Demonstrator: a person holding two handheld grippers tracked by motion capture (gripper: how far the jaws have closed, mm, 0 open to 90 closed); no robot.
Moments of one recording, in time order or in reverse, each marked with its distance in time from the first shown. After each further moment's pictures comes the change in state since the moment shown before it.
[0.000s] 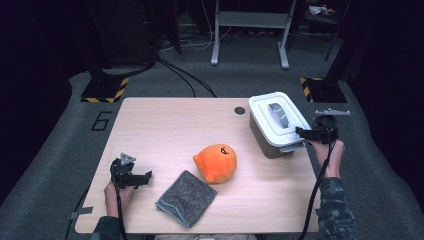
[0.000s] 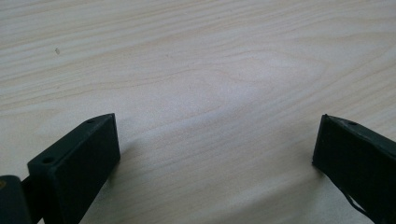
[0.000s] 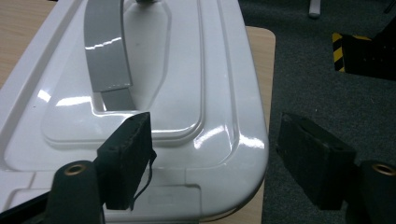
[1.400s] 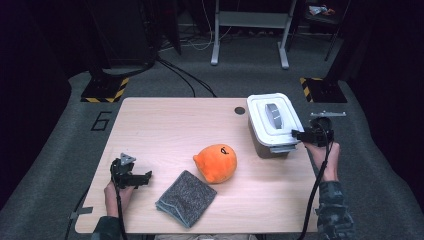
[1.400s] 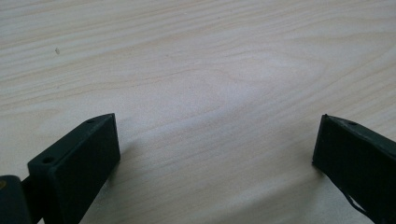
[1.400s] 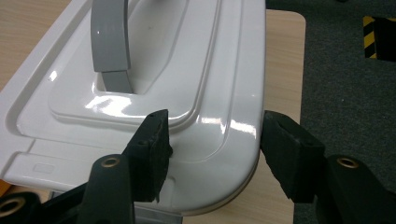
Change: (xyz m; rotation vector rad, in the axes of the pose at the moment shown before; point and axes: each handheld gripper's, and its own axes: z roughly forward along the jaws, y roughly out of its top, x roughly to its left) left arm 0.000 0.000 0.000 0.001 0.000 0.002; right arm 0.015 -0.004 0.000 0.043 0.071 0.026
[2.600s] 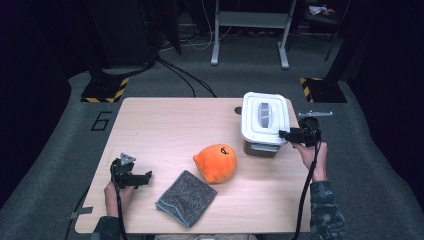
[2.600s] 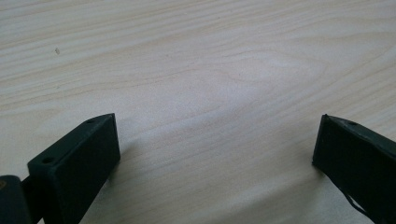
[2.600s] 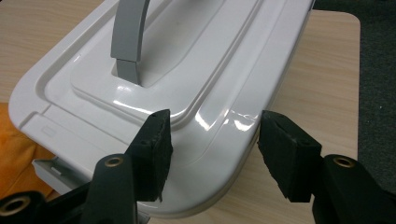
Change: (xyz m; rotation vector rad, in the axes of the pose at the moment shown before) left arm 0.000 0.000 0.000 0.000 0.000 -0.001; right arm 0.032 0.004 0.013 0.005 0.099 -0.016
